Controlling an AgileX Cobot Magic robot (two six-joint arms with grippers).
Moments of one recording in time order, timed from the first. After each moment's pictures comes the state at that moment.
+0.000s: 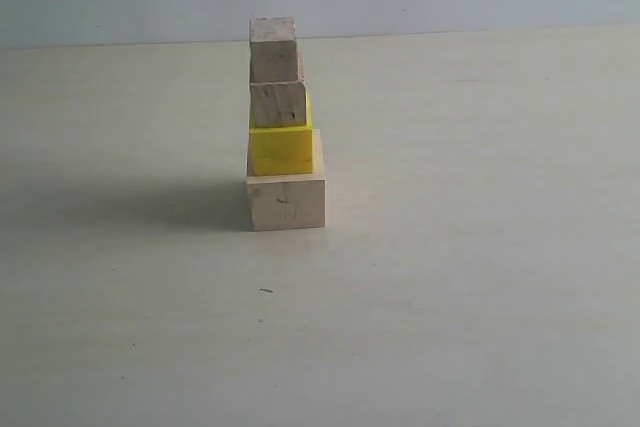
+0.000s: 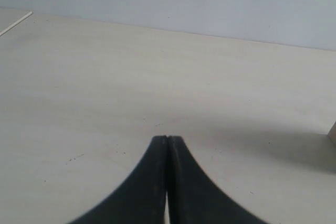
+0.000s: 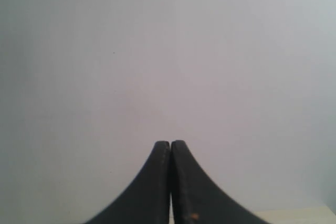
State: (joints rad) left arm 0.05 0.00 0.00 -0.06 0.36 -0.03; right arm 0.39 0.09 -0.79 -0.52 0.65 0.47
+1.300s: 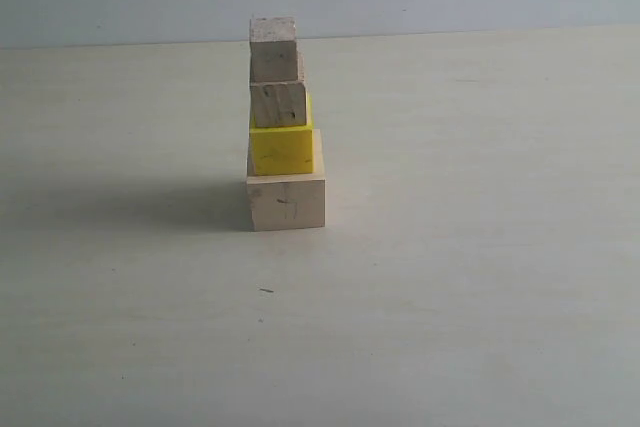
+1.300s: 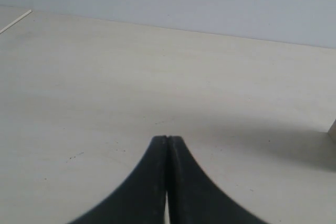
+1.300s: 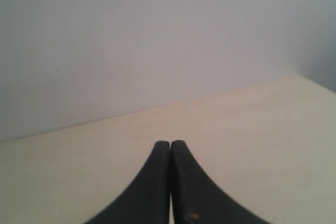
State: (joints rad) left arm 0.05 0.00 0.00 -0.06 0.37 -0.03; right arm -0.04 0.02 -0.06 -0.11 0.19 0.30
